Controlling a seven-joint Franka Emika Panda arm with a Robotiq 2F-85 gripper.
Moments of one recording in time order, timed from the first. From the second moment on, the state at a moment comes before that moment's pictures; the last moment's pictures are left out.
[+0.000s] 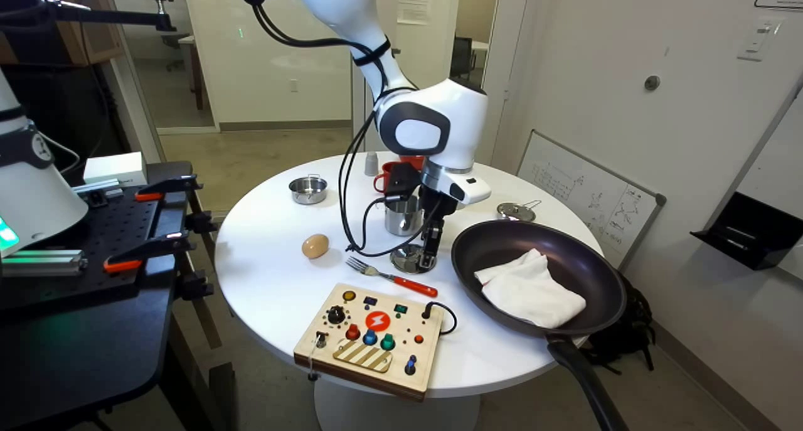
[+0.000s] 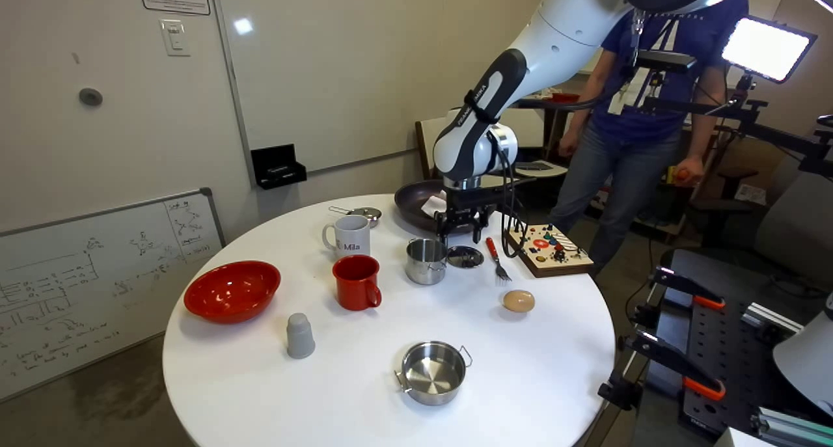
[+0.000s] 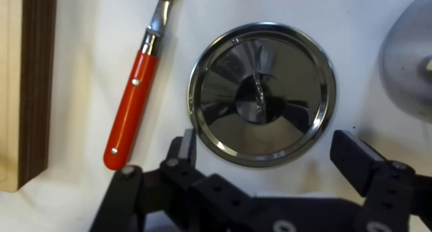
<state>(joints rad) -0.10 0.99 -0.13 -1.63 0.16 2.51 0.20</state>
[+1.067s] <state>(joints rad) -0.08 0.99 -0.13 -1.67 0.16 2.50 0.22</state>
